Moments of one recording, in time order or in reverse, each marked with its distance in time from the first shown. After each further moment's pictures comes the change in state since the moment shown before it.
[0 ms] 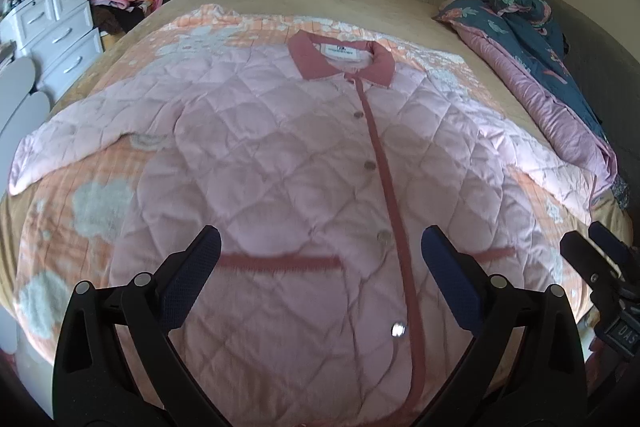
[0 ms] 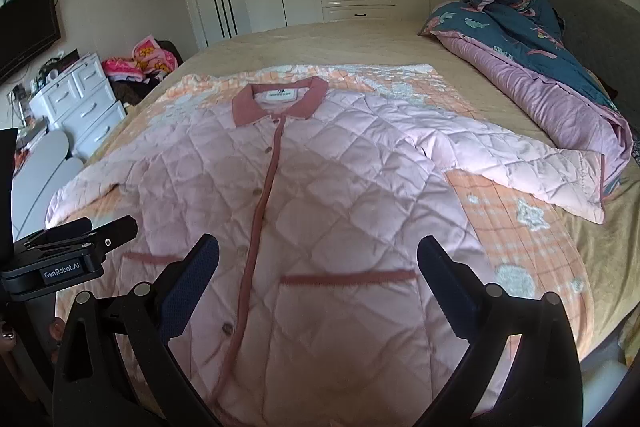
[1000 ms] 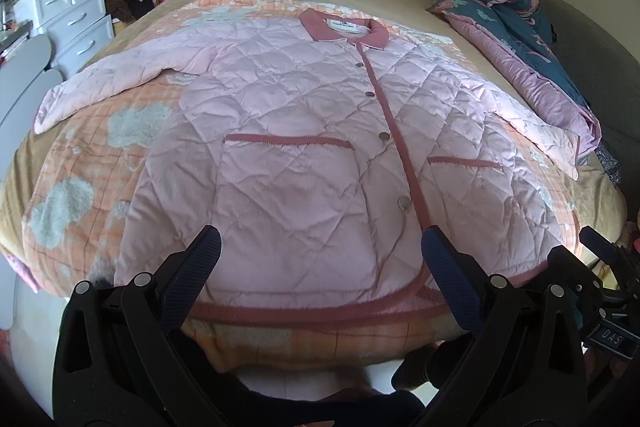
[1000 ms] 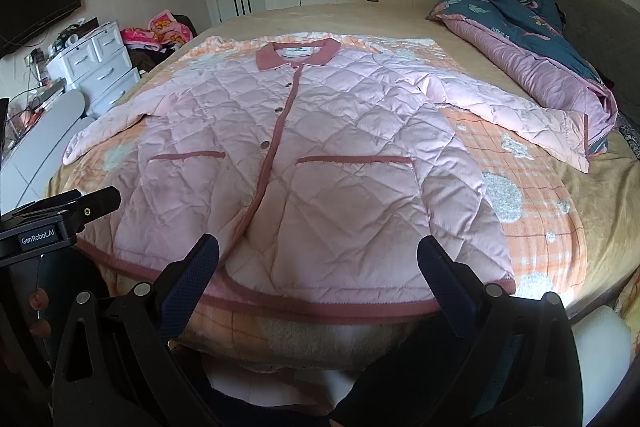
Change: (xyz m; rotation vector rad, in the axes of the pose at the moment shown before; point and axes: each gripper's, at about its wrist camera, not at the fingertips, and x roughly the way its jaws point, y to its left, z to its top) left arm -0.066 0.018 -0.114 -0.002 0.001 0.002; right arm -0.071 0.010 -0.115 -0.057 0.057 0.016
